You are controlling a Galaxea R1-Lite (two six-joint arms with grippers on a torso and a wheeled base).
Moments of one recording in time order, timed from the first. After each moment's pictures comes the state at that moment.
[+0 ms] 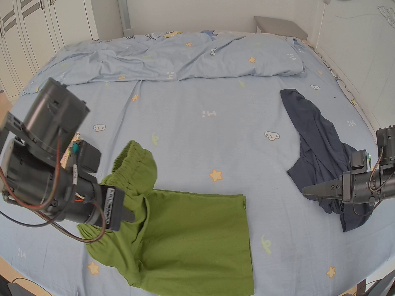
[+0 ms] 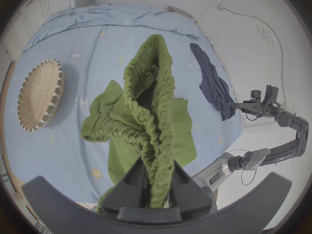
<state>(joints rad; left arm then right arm) -0.69 1.48 -1.24 0.70 0.03 -0.47 0.16 1.43 -0.69 -0.04 0.62 0.29</state>
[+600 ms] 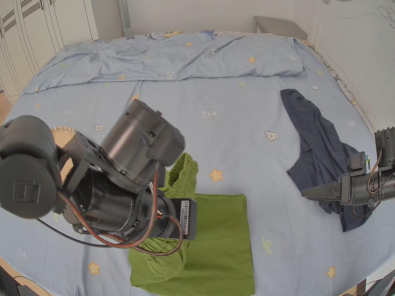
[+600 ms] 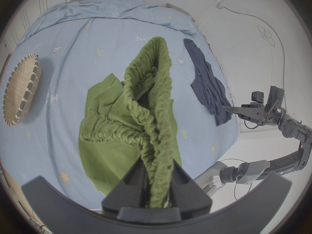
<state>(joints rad) -0.88 1.68 -1.26 0.50 0.10 -0.66 0.17 1.43 -0.69 -0.04 0.61 0.29</state>
